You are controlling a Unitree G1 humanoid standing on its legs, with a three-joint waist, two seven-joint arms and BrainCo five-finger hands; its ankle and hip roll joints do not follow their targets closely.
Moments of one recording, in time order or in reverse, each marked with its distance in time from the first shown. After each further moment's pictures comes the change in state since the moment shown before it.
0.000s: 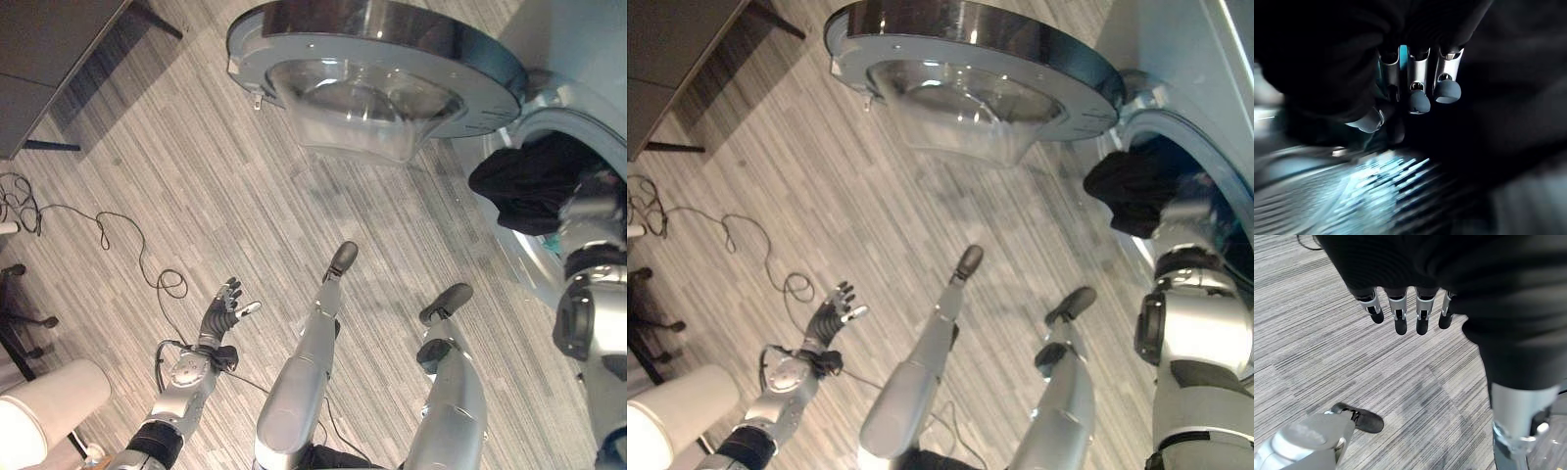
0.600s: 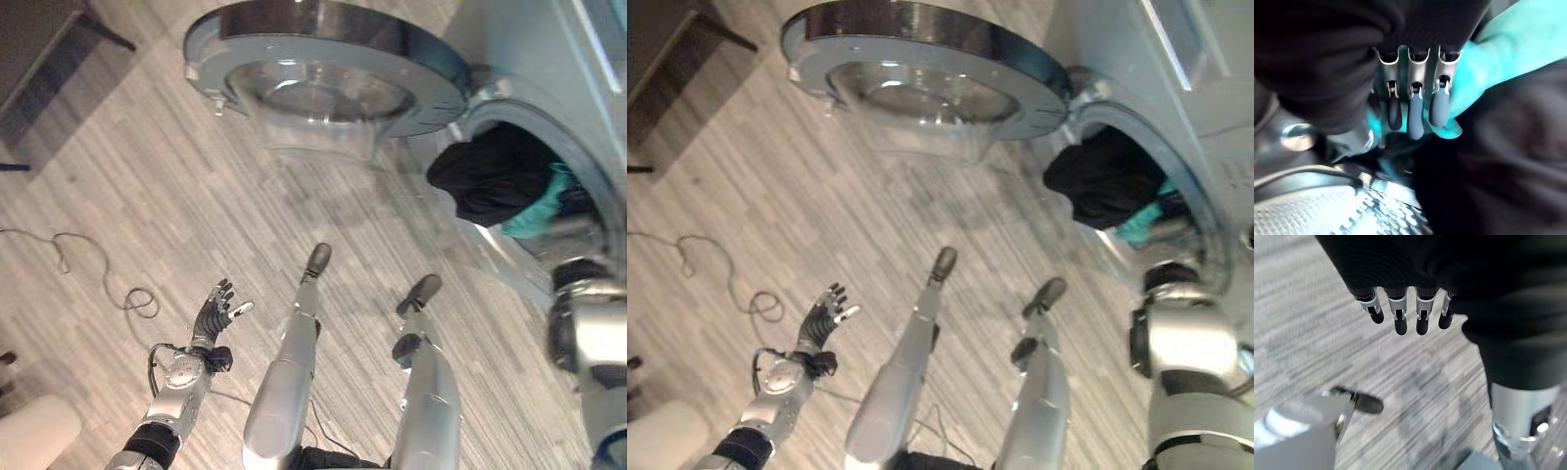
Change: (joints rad) left arm 0.002 -0.003 -0.008 0.041 -0.011 -0.006 0.001; right arm 0.161 0.190 0.111 0.067 -0.079 0.092 0.056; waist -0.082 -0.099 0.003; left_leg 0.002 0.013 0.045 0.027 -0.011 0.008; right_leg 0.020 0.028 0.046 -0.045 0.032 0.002
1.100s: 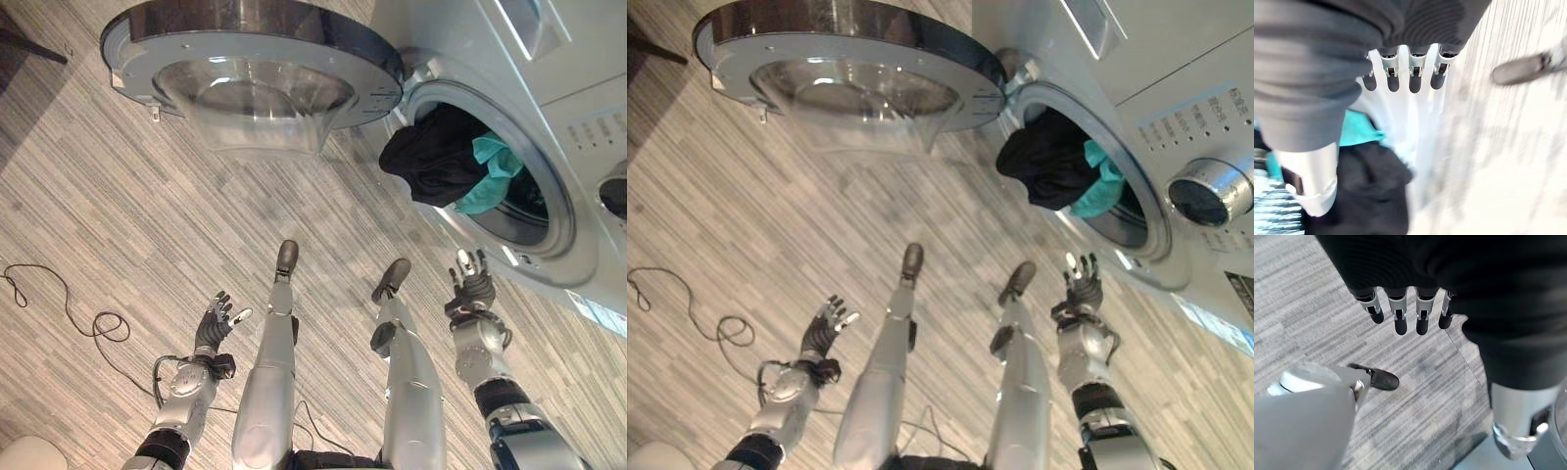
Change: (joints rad) left arm 0.012 -0.076 0.065 0.072 0.013 -0.012 -0.003; right arm 0.593 0.232 0.105 -0.401 -0.223 -0.039 0.128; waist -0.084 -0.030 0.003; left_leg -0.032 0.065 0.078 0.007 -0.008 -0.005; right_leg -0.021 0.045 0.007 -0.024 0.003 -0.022
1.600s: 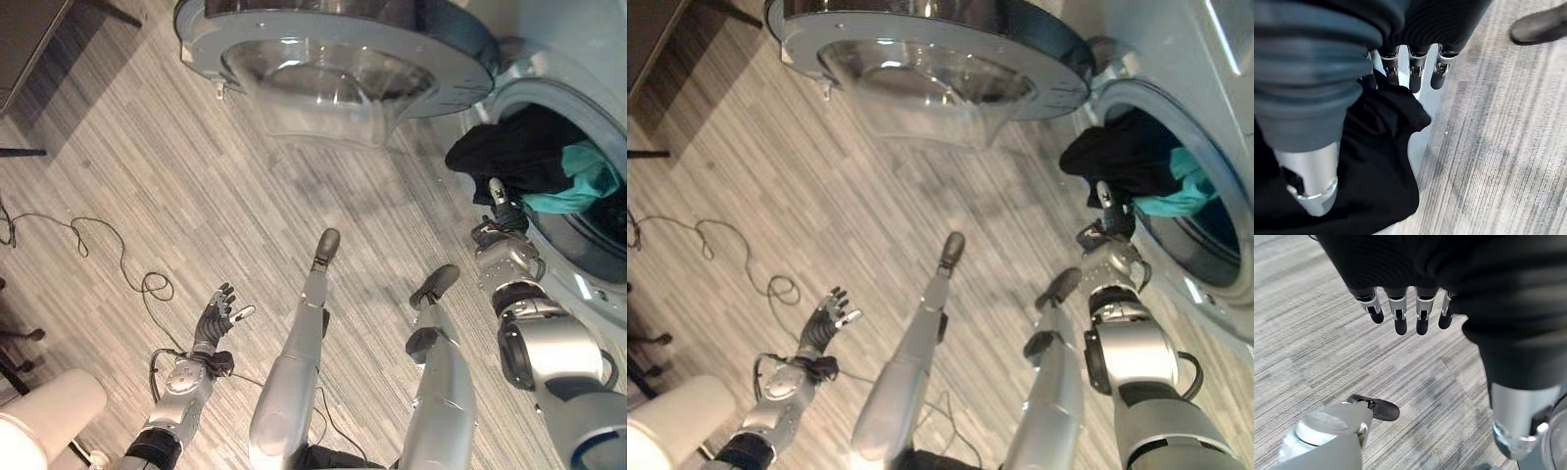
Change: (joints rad) left arm 0.014 0.072 -0.082 -0.084 -0.013 -0.016 -0.008; right arm -0.589 -0.129 -0.093 0.506 0.031 0.091 -0.084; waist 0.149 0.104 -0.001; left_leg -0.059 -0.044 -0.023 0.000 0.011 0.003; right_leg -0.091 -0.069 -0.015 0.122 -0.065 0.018
